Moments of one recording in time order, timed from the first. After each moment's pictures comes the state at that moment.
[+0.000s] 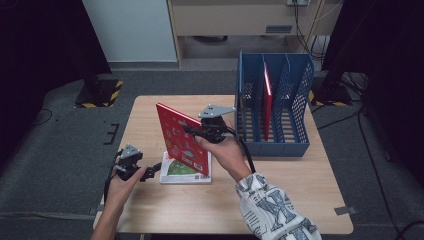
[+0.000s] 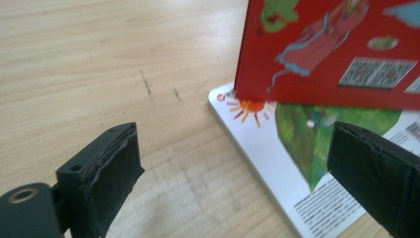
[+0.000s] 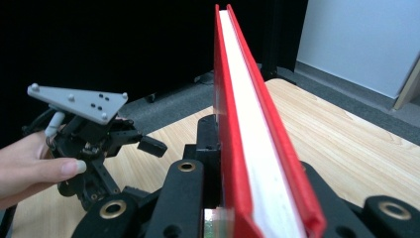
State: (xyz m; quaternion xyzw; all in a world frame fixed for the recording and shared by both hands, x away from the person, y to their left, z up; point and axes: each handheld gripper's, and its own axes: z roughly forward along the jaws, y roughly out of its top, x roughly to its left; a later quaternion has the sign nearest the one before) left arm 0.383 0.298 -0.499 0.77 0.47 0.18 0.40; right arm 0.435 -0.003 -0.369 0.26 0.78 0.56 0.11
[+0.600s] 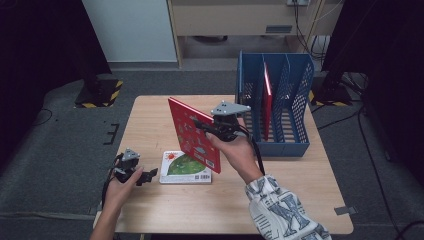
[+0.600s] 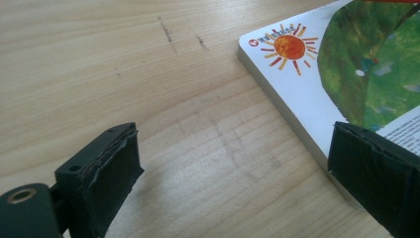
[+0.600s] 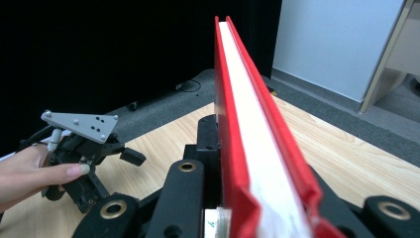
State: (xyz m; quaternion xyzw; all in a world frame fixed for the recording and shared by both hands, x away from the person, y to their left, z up) left arm 0.385 0.311 -0.518 0.78 0.49 0.17 0.35; right arm 0.426 -0.034 -0.350 0.28 0.77 0.56 0.14
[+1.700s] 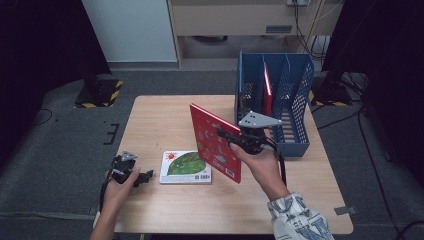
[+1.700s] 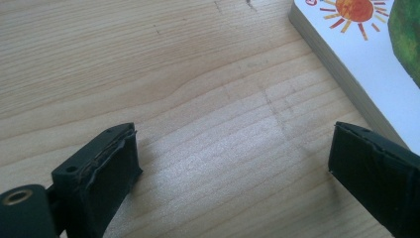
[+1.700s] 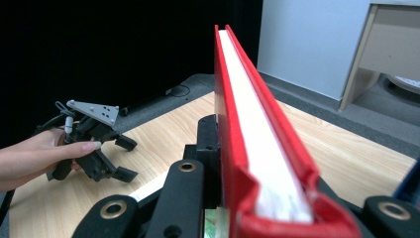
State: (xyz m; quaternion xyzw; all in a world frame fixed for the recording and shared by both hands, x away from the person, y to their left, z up) left arm 0.386 0.321 -0.528 0.78 0.52 0.18 0.29; right arm 0.389 -0.095 -0.349 0.30 0.75 0.57 0.16
